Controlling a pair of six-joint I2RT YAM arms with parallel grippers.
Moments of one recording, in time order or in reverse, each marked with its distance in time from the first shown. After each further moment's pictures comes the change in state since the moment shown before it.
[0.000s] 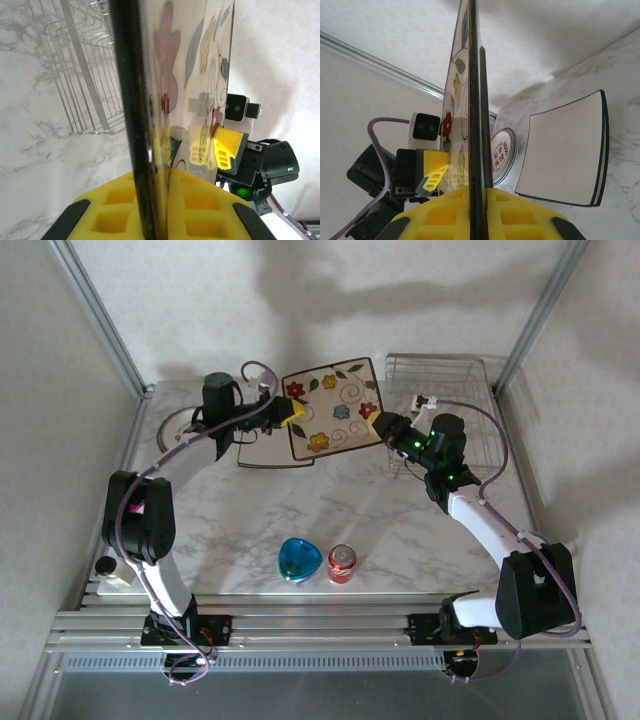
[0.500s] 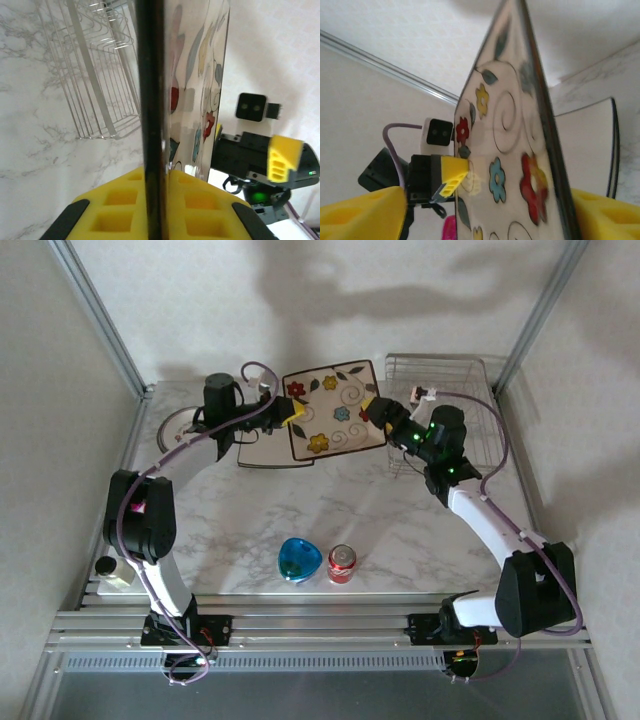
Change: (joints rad) left arm -0.002 0.004 -0.004 0.021 -0.032 -0.002; right arm 0.009 0.010 0.092 -0.079 0.022 -0.016
